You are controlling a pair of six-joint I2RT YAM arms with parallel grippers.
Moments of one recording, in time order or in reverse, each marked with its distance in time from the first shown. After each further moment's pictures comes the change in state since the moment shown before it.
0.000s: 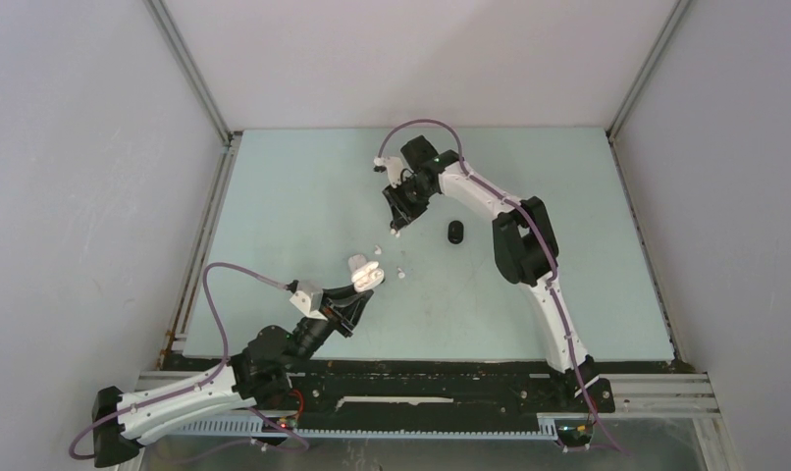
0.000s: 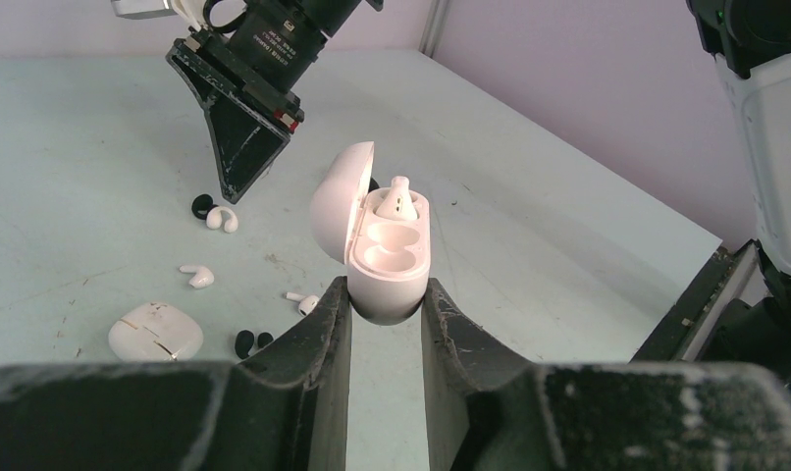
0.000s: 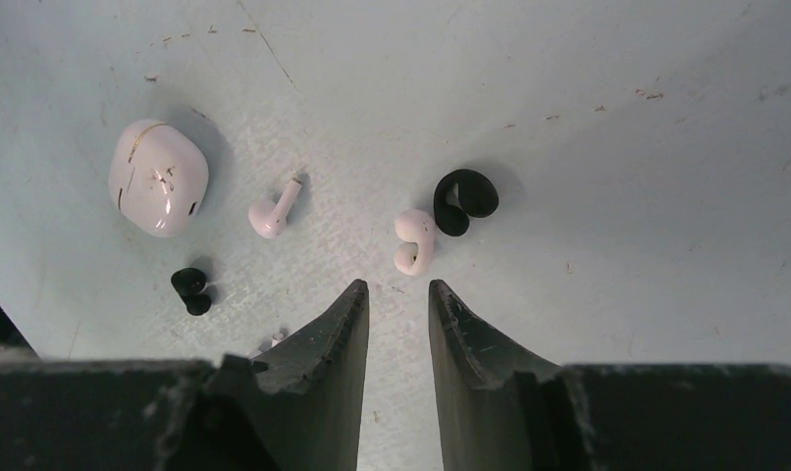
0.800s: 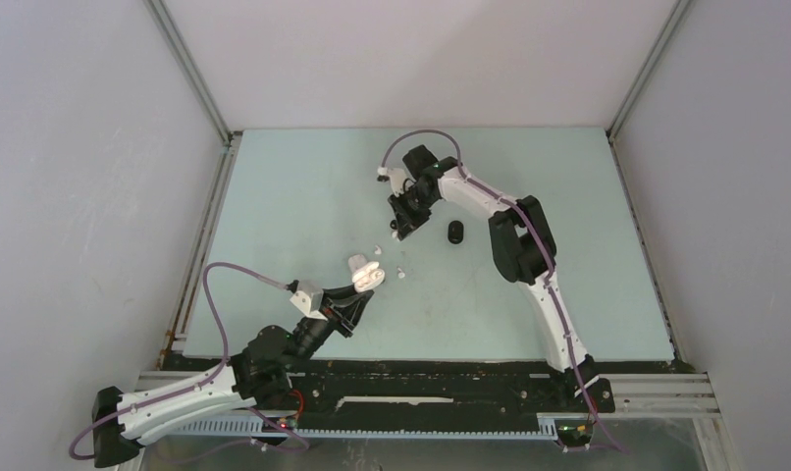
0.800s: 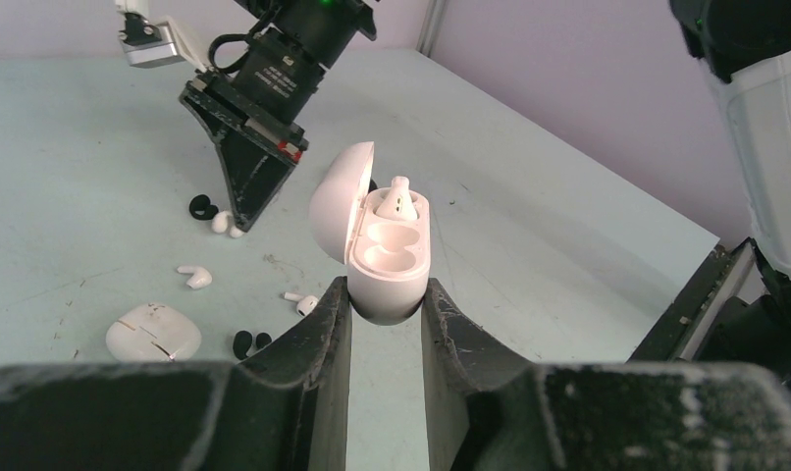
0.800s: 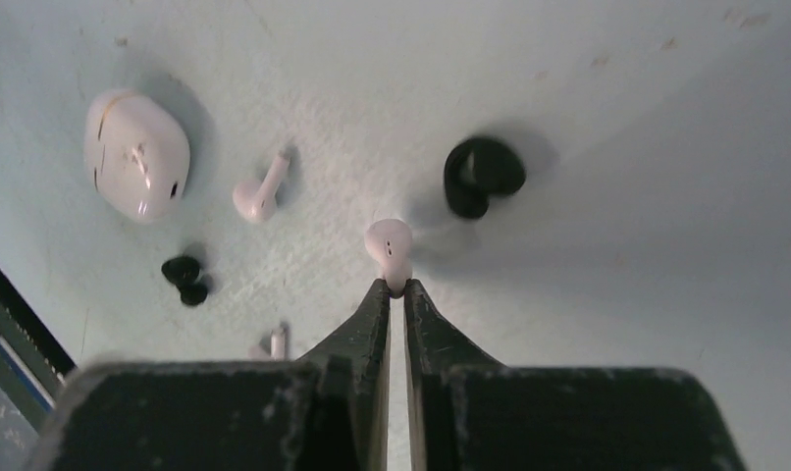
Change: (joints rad) left arm 0.002 0.001 0.000 0.000 0.008 0.000; right arm -0.002 0.053 -0.008 -0.010 -0.040 0.037
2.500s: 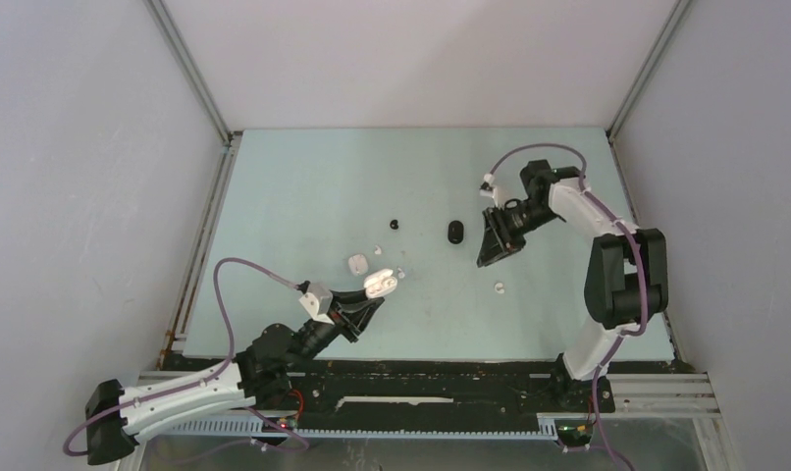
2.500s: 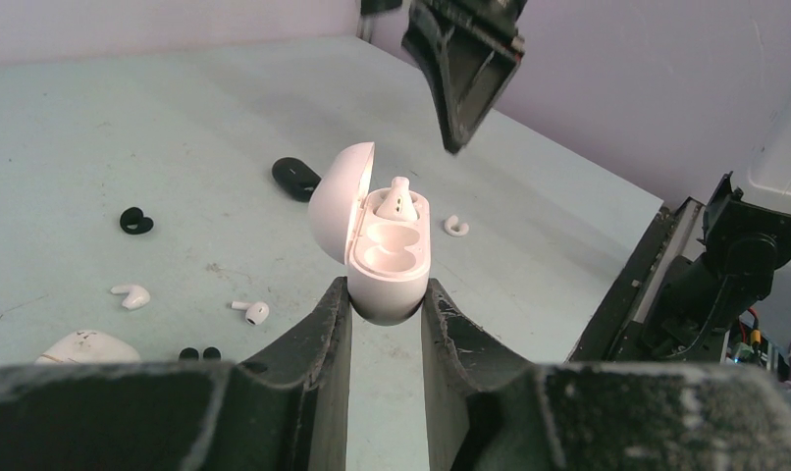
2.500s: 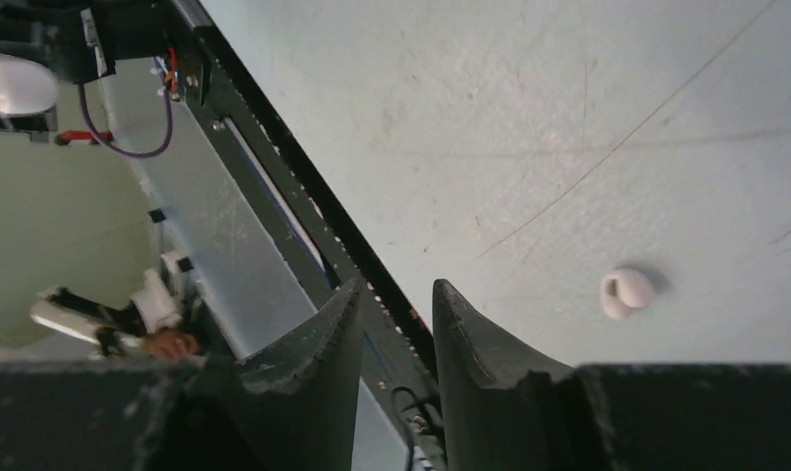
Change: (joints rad) left arm 0.000 0.108 0.000 0.104 0.134 0.002; right arm -0.410 -0.693 -0.814 -0.257 -0.325 -0.115
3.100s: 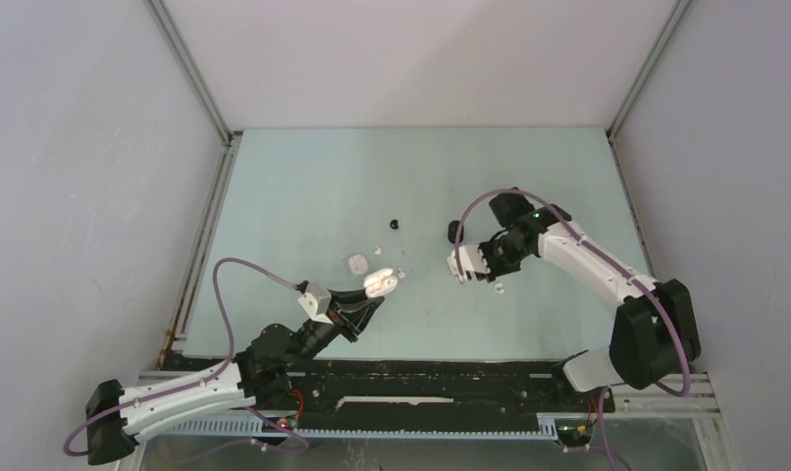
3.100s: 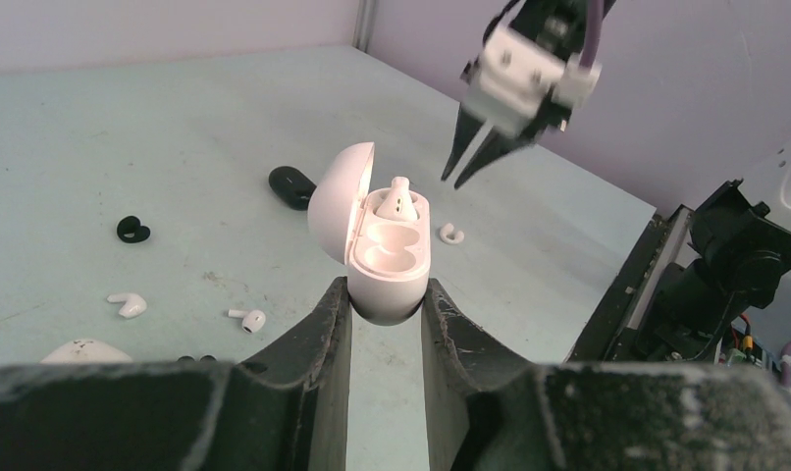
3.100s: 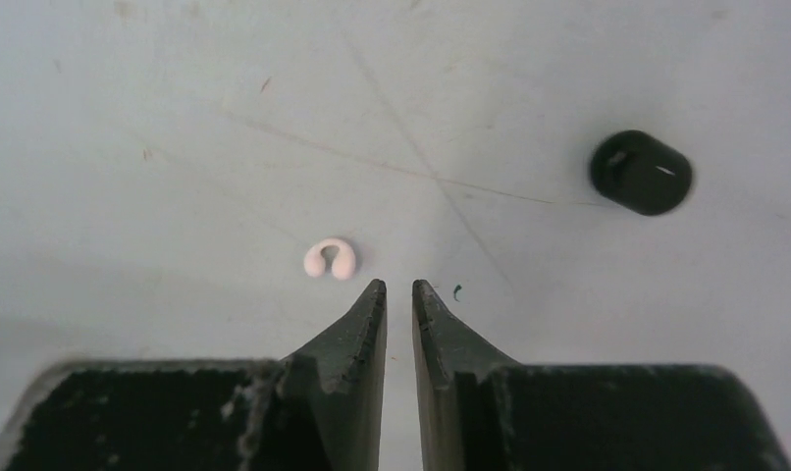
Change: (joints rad) left arm 0.000 0.004 0.000 0.017 0.006 0.000; right arm 0.257 -0.335 -0.198 0.150 0.424 -1.169
